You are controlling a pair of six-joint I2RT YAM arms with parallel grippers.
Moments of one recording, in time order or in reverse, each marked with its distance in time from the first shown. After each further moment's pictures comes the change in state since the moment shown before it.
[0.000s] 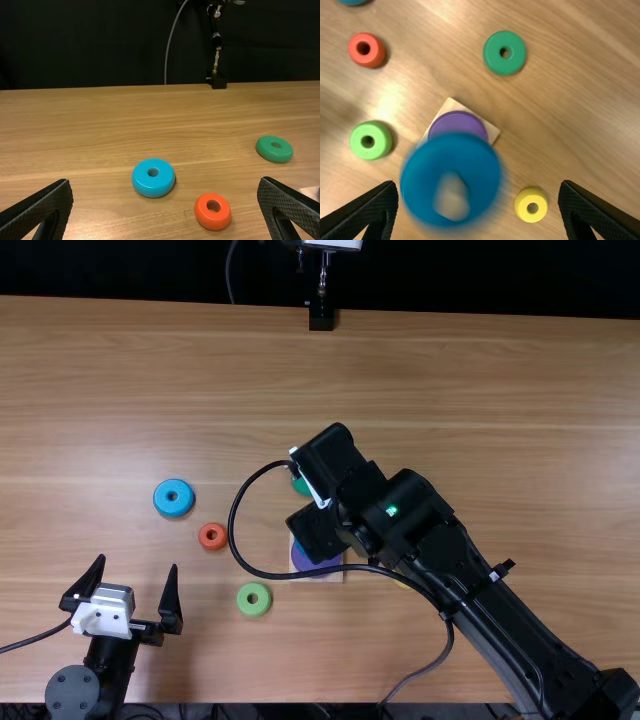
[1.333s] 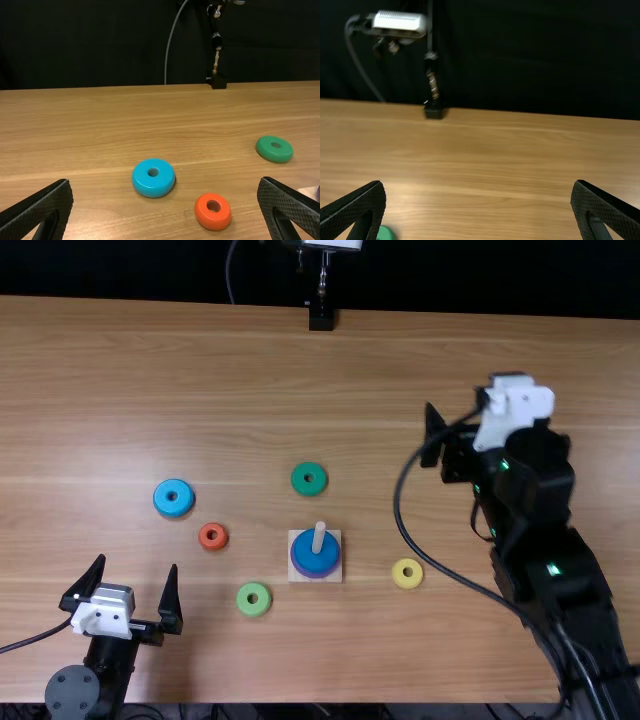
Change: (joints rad) left arm 0.000 0.000 0.000 0.000 0.000 0.000; right arm -0.465 -0.471 -0.564 0.921 0.030 -0.001
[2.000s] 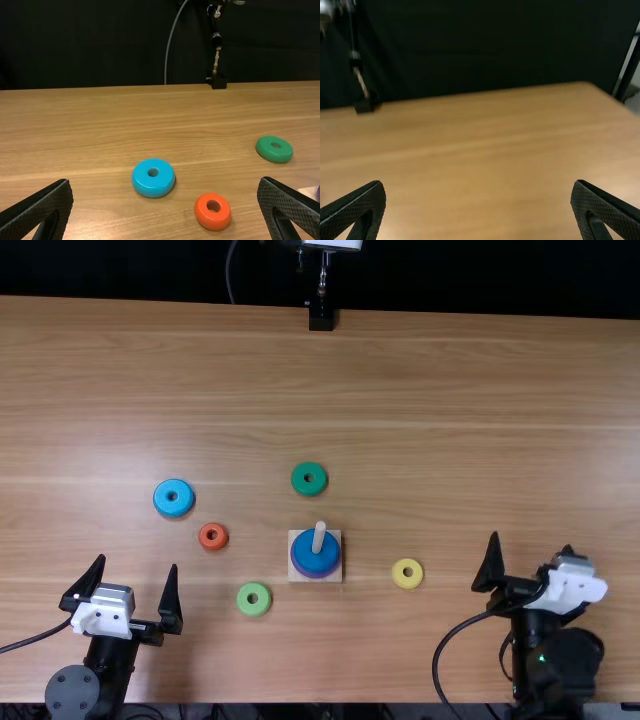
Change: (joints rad) left arm 0.000 0.000 0.000 0.000 0.000 0.000; right arm -0.244 -0.832 -0.892 0.261 -0.005 0.002
